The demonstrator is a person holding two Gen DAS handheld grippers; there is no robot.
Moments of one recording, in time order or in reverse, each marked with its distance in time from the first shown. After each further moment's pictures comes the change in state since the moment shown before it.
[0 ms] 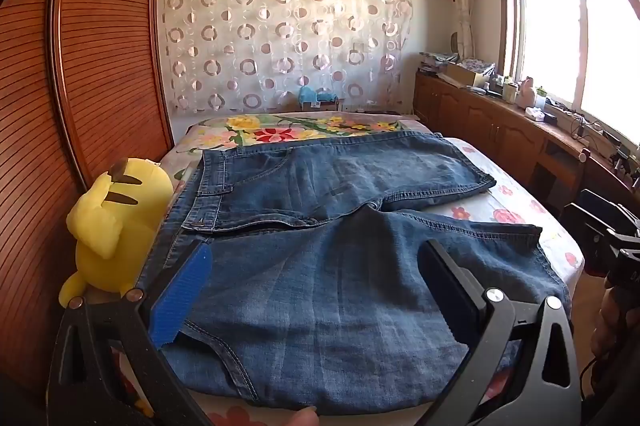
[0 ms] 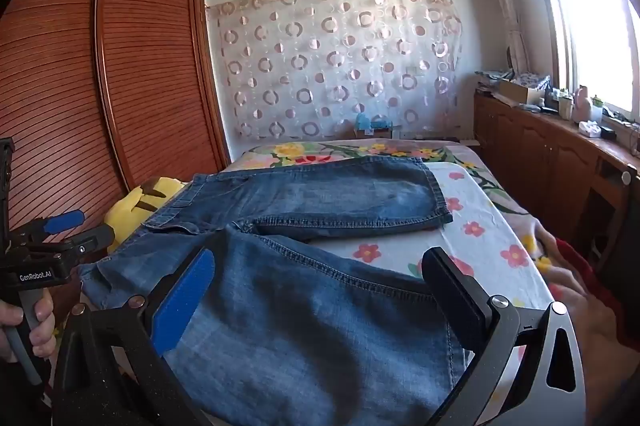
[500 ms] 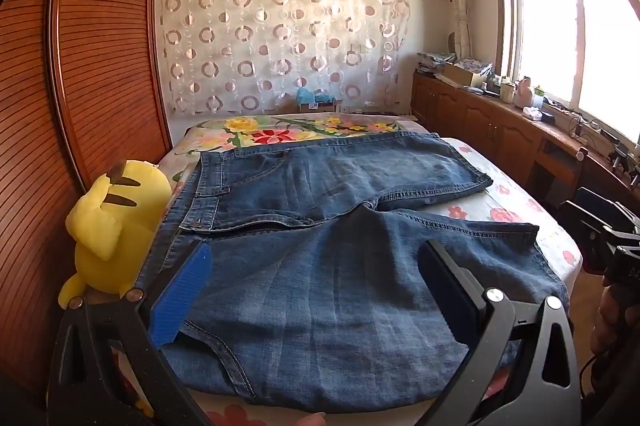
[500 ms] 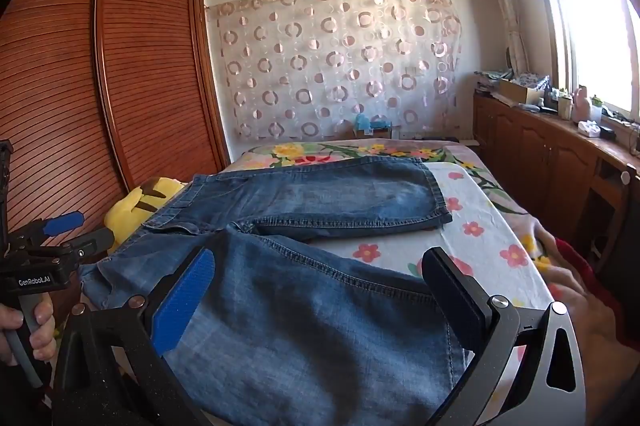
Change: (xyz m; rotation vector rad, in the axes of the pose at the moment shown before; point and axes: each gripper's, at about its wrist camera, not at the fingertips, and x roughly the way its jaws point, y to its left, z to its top) left arm 0.000 0.000 0.000 0.002 -0.003 -0.001; right arm -0.002 0.001 -0.001 0.000 -0.008 0.003
